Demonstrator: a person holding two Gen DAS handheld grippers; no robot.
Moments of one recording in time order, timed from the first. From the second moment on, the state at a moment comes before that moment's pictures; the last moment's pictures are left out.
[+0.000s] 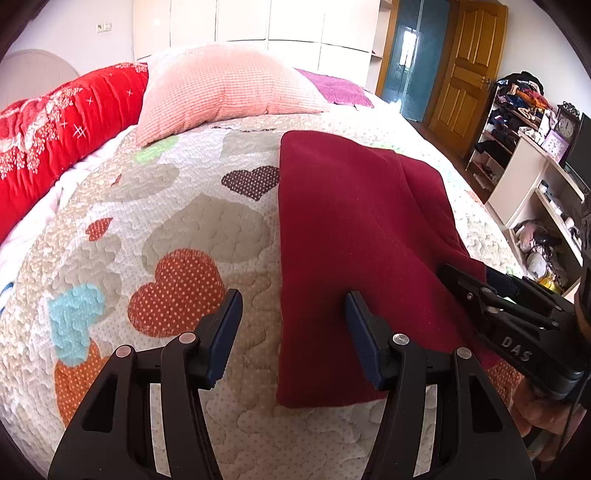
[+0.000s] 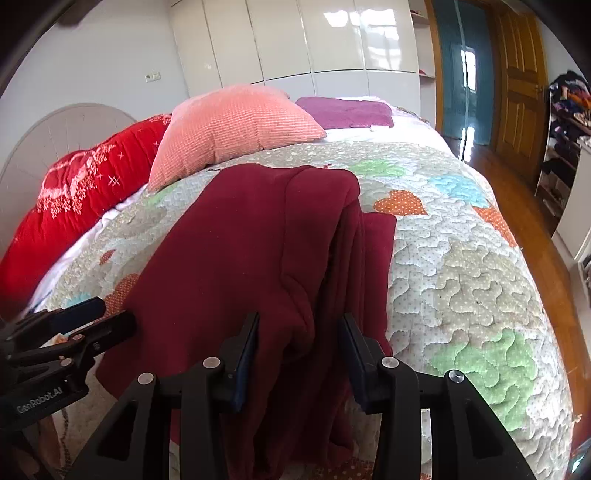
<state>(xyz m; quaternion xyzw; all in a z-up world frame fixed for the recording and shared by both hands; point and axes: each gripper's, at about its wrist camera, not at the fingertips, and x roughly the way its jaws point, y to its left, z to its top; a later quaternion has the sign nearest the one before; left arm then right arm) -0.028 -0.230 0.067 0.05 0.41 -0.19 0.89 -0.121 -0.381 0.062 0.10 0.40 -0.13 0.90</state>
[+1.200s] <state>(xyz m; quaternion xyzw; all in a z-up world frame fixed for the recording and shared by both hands) -0.001 -0.252 0.061 0.03 0.42 -0.21 0.88 -0.114 -0.433 0.078 0.17 0.37 -0.16 0.90</state>
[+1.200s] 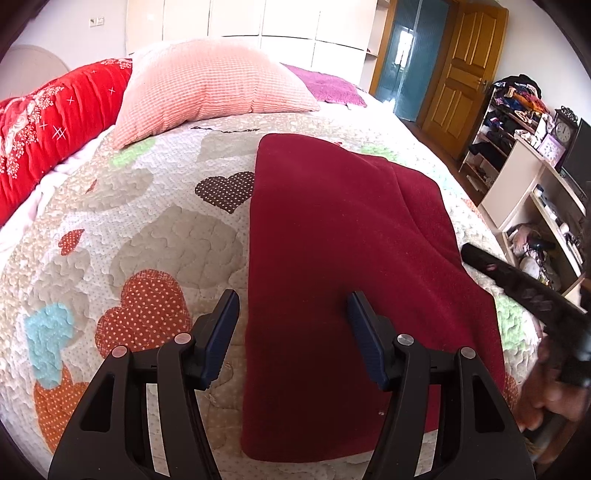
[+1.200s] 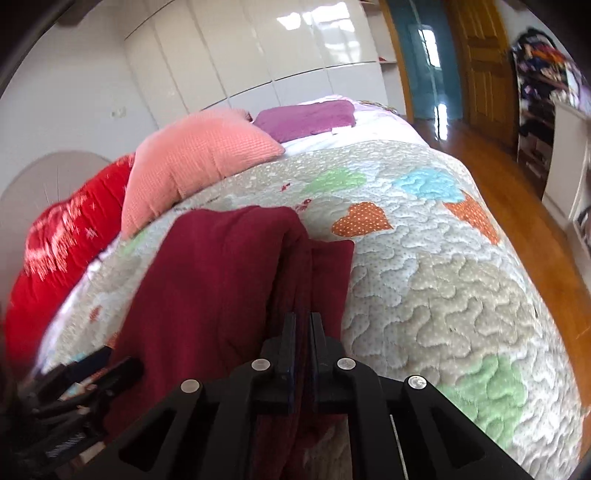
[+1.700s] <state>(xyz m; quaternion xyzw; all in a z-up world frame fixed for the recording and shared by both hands) 0.018 -0.225 0.062 -0.05 0.46 -0.25 0.85 -0.111 -0.443 0.056 0.23 0.38 -0.14 0.88</state>
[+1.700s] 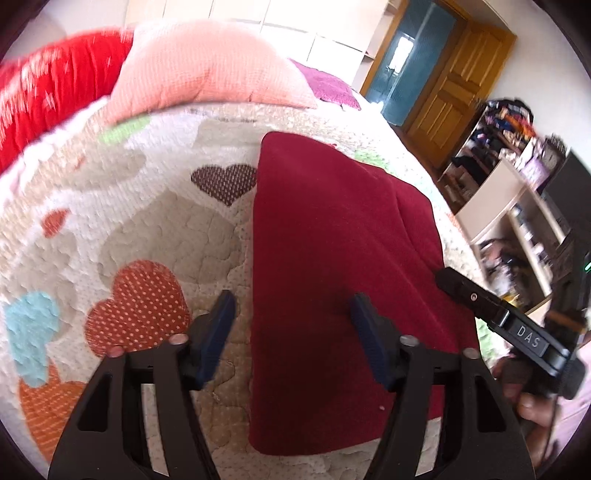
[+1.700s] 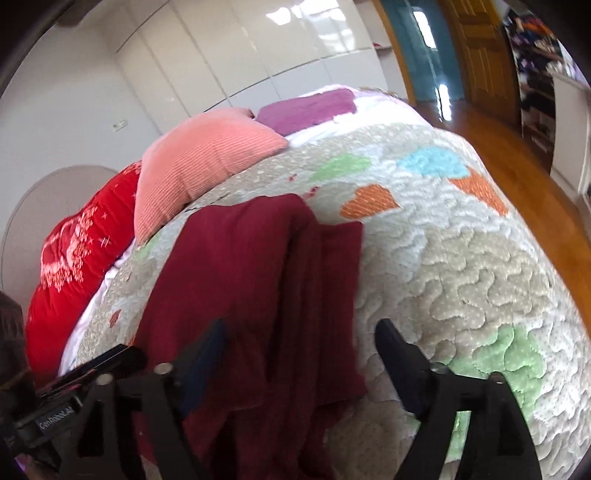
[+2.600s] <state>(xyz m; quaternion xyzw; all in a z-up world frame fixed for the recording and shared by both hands) -0.080 -0.140 0.056 -0.06 0.49 -0.27 0.83 -0.153 -0.327 0.050 0.18 0.45 -0.02 0.87</state>
